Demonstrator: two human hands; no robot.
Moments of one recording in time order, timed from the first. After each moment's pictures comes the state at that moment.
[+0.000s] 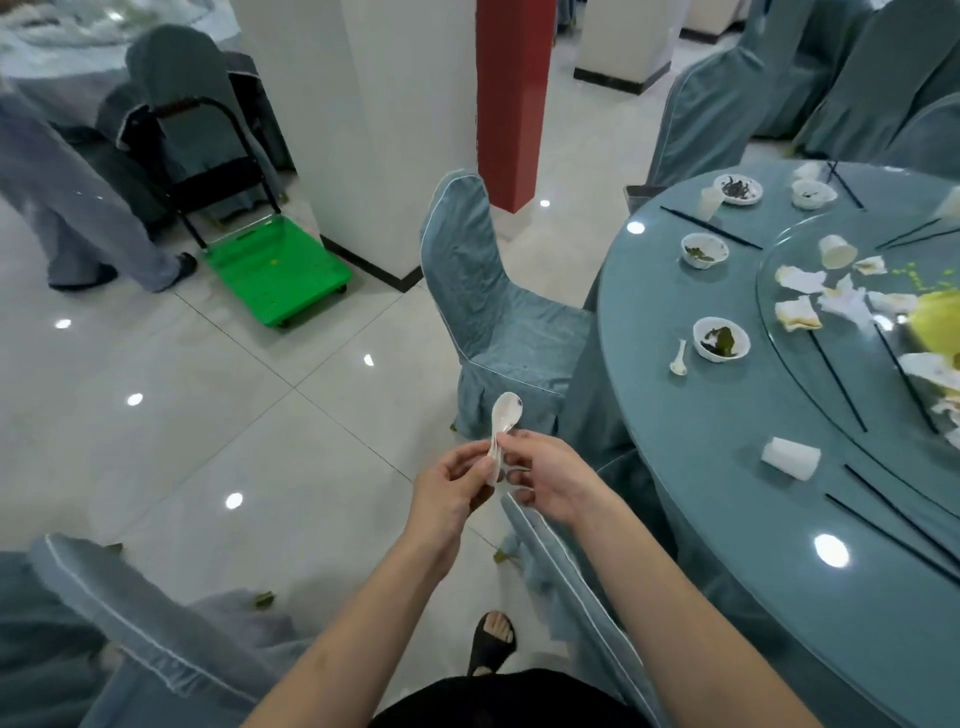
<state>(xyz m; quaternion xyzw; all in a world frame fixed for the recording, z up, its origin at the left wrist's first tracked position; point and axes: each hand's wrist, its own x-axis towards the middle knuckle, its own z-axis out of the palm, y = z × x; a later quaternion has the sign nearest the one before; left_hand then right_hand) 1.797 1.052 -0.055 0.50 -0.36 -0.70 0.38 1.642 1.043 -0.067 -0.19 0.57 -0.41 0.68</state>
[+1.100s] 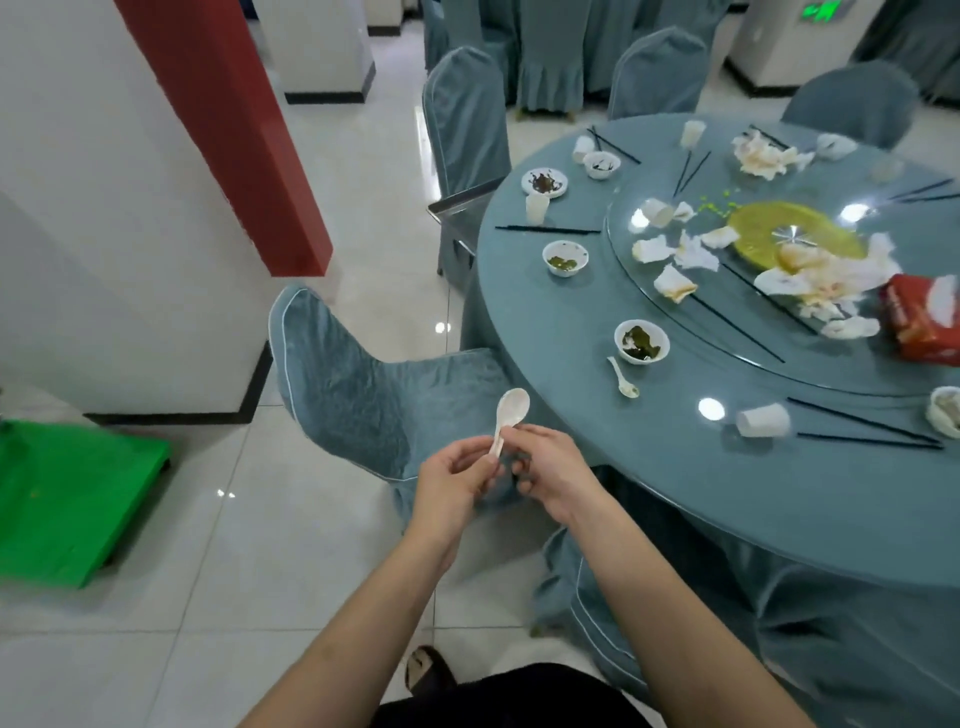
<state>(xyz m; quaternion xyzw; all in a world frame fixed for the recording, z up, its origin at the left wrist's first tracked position) 1.720 0.721 -0.055 0.36 -0.52 -0.76 0.14 1.597 0.803 -0.076 0.02 0.63 -0.63 0.45</state>
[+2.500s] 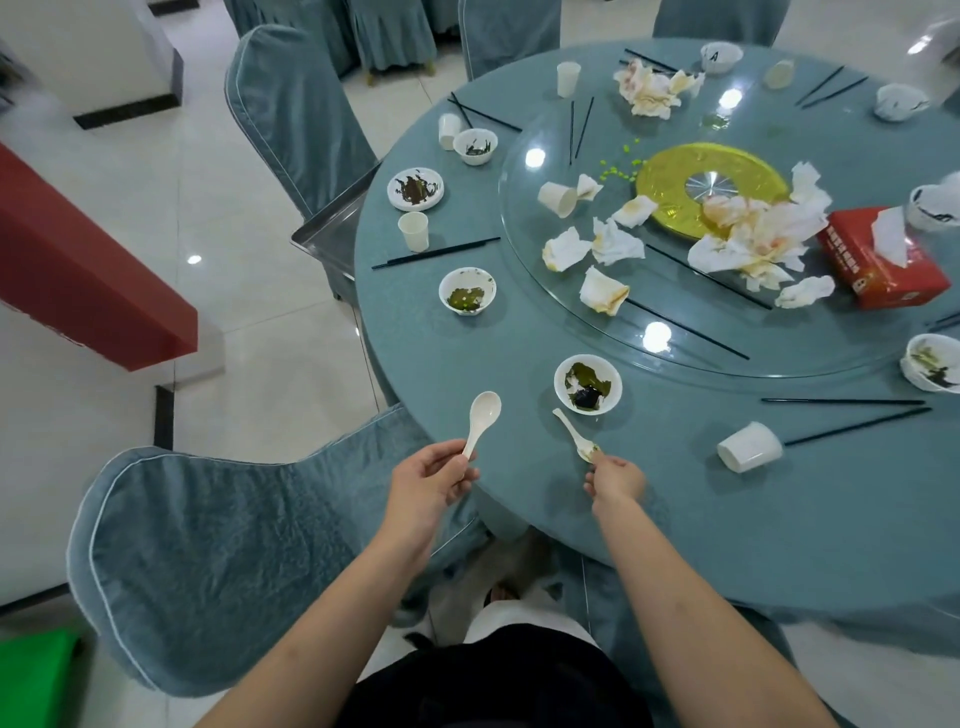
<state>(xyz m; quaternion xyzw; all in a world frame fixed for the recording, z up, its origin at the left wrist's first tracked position) 1.458 0.605 -0.105 0.37 -0.56 -0.75 -0.01 1.330 0.814 -0.245 0.46 0.63 -0.60 0.15</state>
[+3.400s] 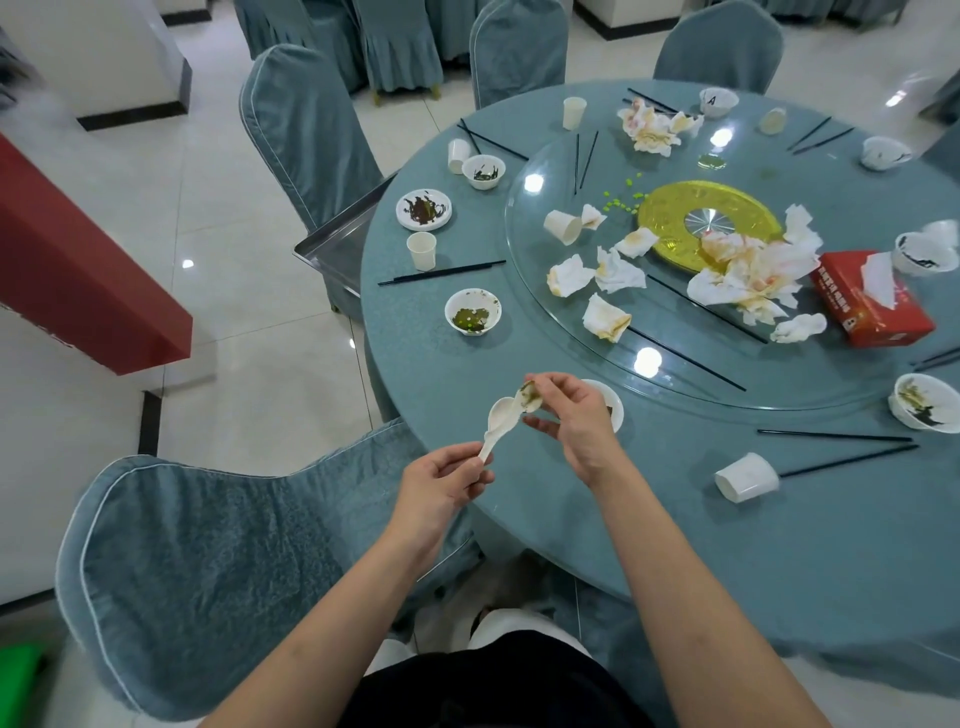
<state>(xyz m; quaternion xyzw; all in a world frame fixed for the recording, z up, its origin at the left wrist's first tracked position) 1.444 0.600 -0.086 0.32 -0.54 -0.78 -0.02 1.302 0.749 -0.100 0.04 0.61 -0.76 0.23</state>
